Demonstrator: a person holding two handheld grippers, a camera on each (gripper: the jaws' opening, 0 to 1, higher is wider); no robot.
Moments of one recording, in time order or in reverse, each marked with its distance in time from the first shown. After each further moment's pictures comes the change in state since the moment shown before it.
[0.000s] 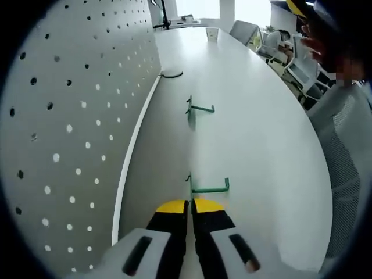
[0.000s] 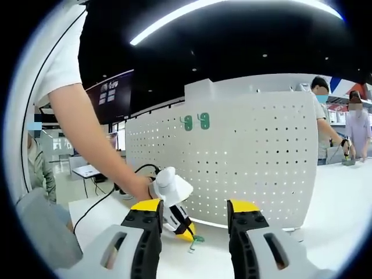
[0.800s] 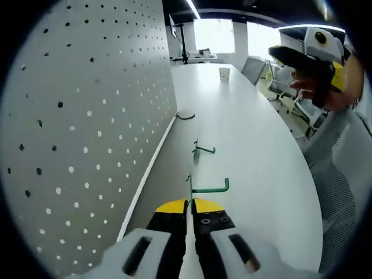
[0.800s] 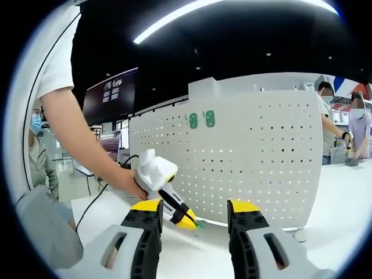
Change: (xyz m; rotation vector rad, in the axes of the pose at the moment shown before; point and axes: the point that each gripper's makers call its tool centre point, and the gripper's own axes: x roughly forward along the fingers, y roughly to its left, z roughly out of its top) left arm -0.047 -0.005 0.038 -0.089 -0.299 0.108; right arm 0.003 0.007 -0.003 -0.008 0.015 0.028
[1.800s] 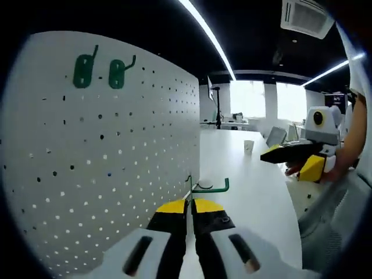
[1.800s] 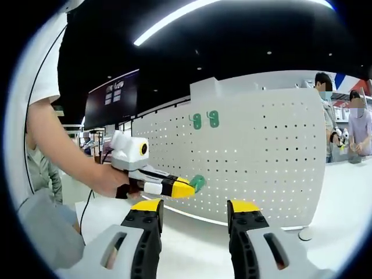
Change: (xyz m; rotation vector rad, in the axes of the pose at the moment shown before) left arm -0.078 0.000 0.075 -0.225 -0.483 0.200; right arm 0.001 0.008 0.002 0.022 -0.006 0.023
